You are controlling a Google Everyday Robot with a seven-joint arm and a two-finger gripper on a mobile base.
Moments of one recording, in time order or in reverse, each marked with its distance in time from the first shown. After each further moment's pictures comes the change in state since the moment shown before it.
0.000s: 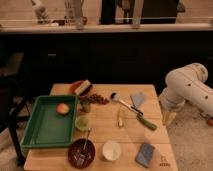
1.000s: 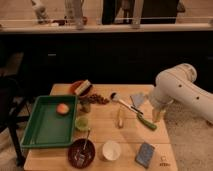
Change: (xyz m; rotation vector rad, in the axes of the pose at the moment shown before) arm -0.070 -0.013 -0.005 0.079 -0.097 -0.348
